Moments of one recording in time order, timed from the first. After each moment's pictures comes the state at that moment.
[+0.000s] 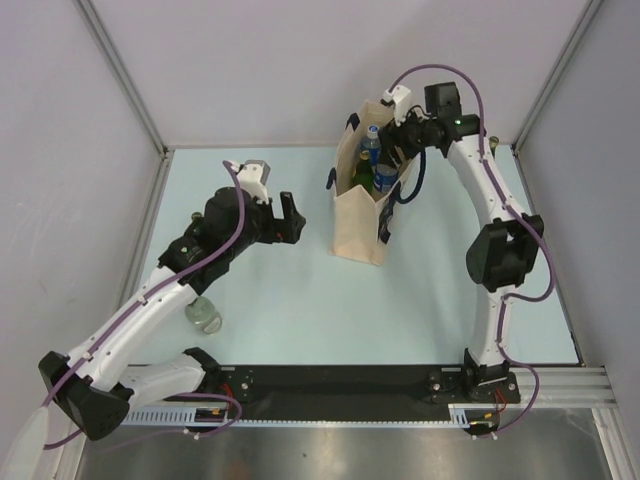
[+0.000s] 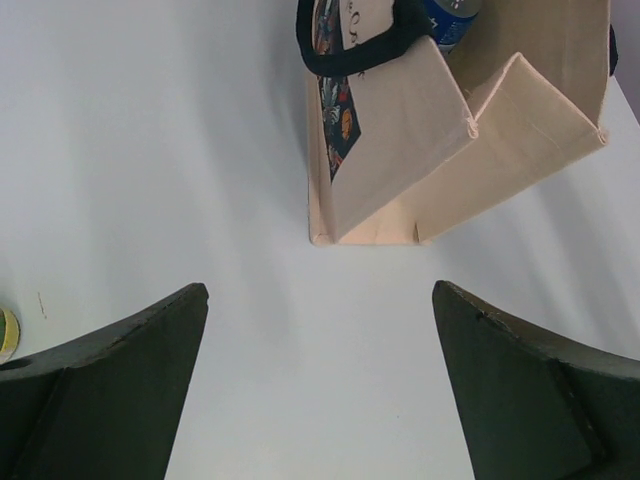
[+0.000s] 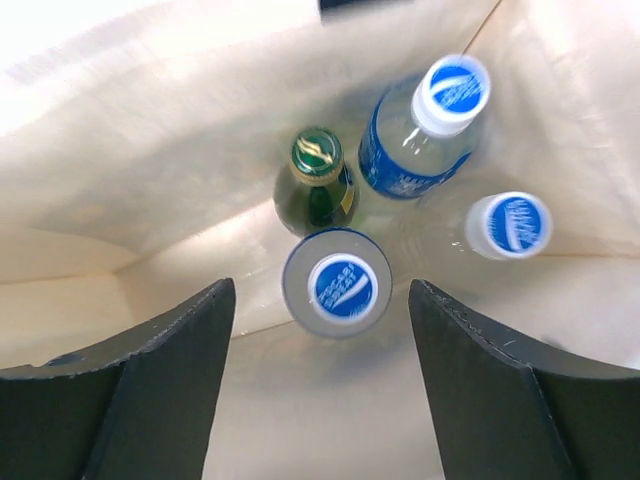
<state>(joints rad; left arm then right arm) -0.62 1.06 1.10 -0.45 -0.14 -0.36 0.22 2.08 2.16 -0.79 -0.49 -0.47</state>
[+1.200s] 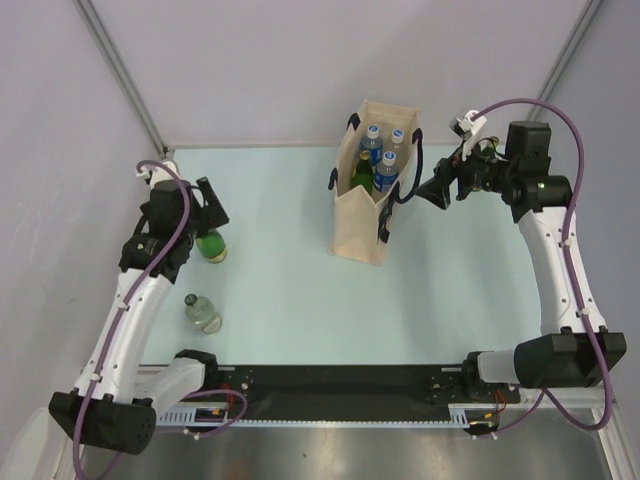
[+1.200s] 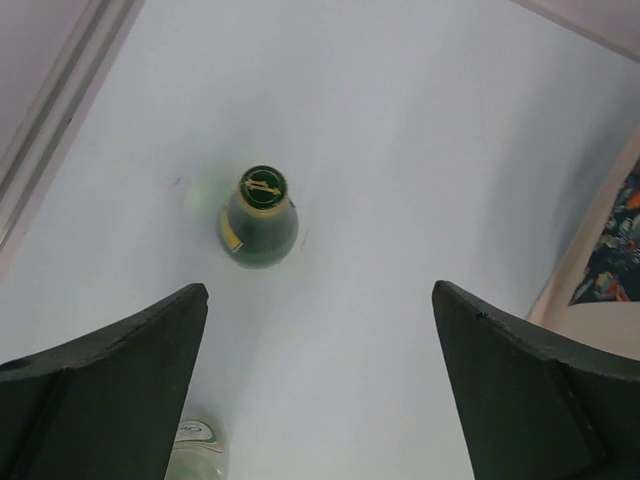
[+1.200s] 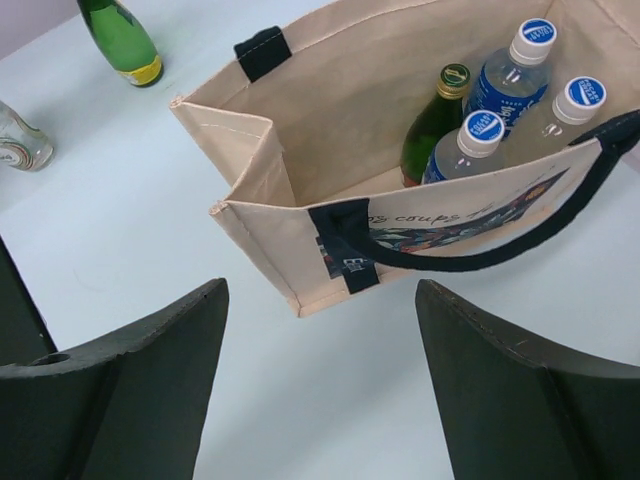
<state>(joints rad) -0.19 1.00 1.12 -0.69 -0.33 -0.43 0.03 1.34 1.53 -0.72 -0.83 -0.37</state>
